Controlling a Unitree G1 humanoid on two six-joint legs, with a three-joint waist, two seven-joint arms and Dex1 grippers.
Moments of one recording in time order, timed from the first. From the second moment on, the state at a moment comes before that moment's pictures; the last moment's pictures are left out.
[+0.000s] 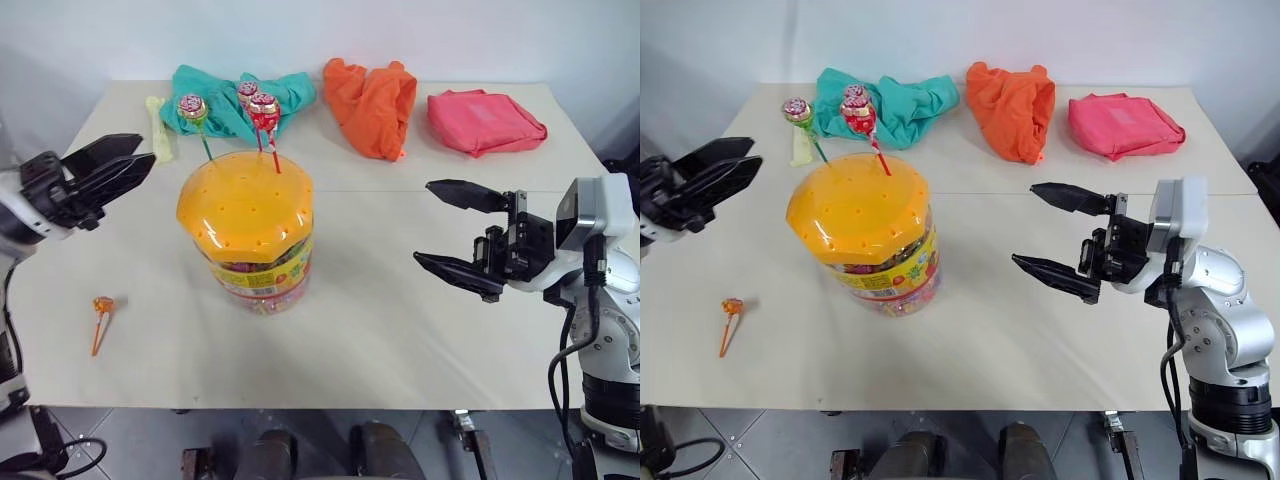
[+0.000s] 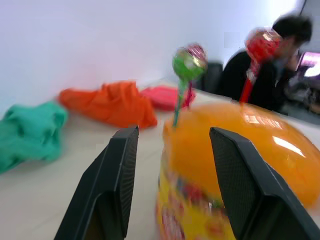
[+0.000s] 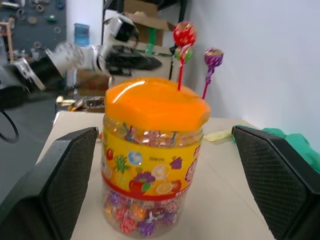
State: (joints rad) left arm -0.56 0.88 0.46 0.09 -0.86 0.60 -1.00; right arm -0.38 -0.65 -0.23 -0.35 0.86 0.29 1.09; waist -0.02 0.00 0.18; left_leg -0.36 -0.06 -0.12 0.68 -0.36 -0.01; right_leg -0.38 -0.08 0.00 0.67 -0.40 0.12
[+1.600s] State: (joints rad) left arm -0.73 0.77 0.38 0.21 -0.82 0.68 -1.06; right arm -0.42 -0.60 -0.20 -0.39 0.89 0.32 0.99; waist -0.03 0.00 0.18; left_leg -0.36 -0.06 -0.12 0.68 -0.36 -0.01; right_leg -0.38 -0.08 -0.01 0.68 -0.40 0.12
